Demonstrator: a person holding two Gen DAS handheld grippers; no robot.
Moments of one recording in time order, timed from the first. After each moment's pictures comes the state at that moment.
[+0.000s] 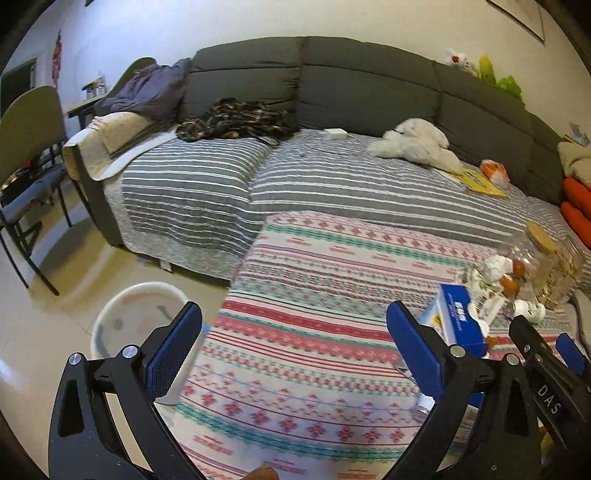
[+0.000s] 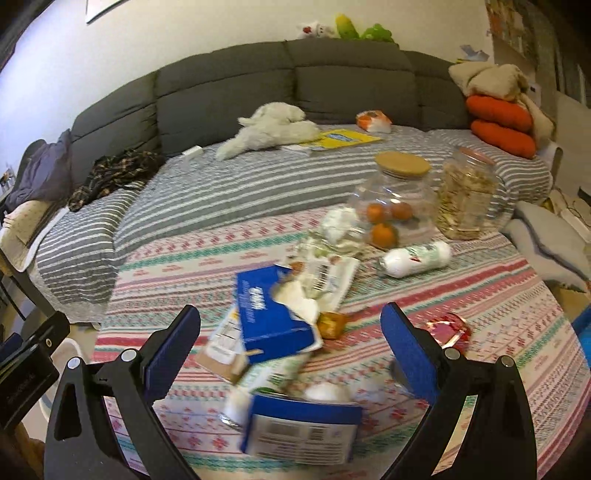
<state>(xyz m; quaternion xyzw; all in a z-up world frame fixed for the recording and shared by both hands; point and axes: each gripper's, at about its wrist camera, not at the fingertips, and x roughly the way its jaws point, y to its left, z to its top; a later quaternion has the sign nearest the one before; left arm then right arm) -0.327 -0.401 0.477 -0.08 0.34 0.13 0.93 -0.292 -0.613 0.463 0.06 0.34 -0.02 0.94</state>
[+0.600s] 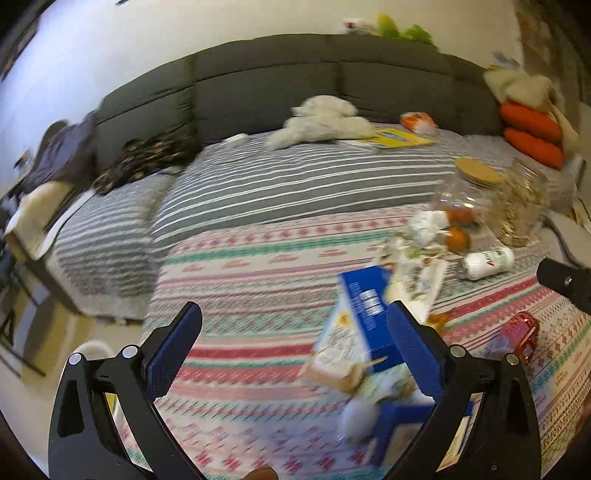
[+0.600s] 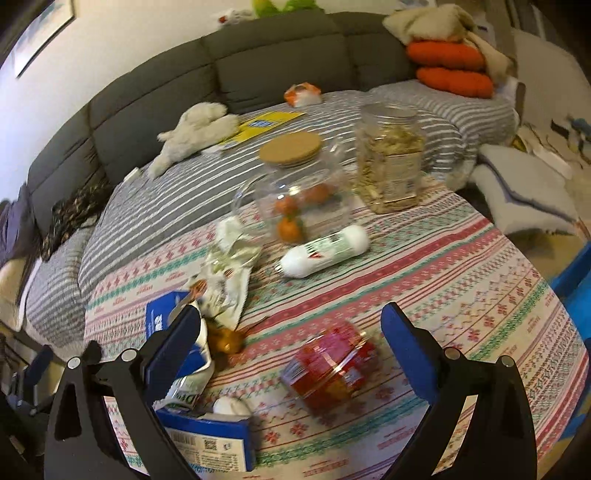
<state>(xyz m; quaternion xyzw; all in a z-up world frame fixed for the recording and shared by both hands) -0.276 -0.514 0.456 0.05 0.34 0.01 0.94 -0.279 -0.744 0.469 0.16 0.38 -0.08 0.91</state>
